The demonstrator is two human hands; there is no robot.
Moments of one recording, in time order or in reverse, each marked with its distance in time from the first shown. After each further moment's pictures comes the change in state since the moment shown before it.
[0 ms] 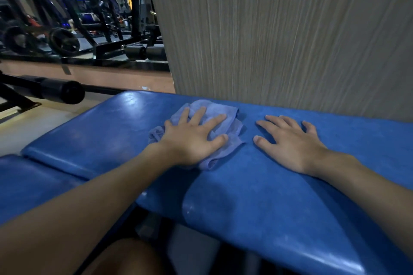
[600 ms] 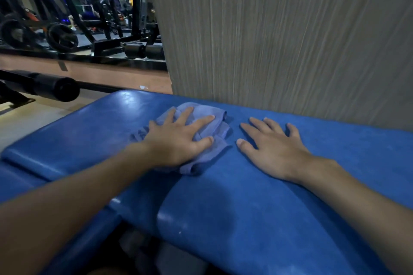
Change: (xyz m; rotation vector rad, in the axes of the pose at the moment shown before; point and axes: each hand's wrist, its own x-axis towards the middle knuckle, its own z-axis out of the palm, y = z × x) left_hand 0.010 -0.025 -0.004 0.033 -0.057 -0.063; right_hand 0.025 -0.024 0.010 -0.045 -0.007 -0.070
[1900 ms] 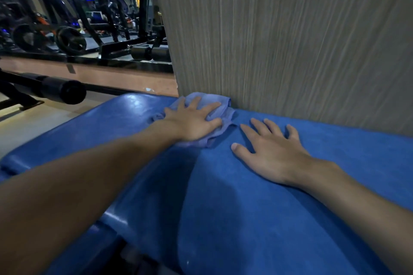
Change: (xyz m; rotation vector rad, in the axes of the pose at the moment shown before) left_hand 0.081 -0.010 -0.007 -0.018 -0.004 -0.049; right_hand 0.030 -0.016 0.005 -0.035 -0.020 -0.024
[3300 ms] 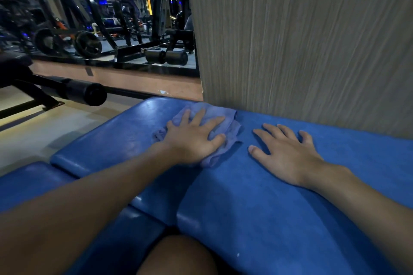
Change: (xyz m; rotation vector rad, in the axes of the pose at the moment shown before) left_hand -0.055 -0.052 0.007 -0.013 0.084 0.031; right_hand 0.001 -0.032 -0.004 0.046 0.011 0.012
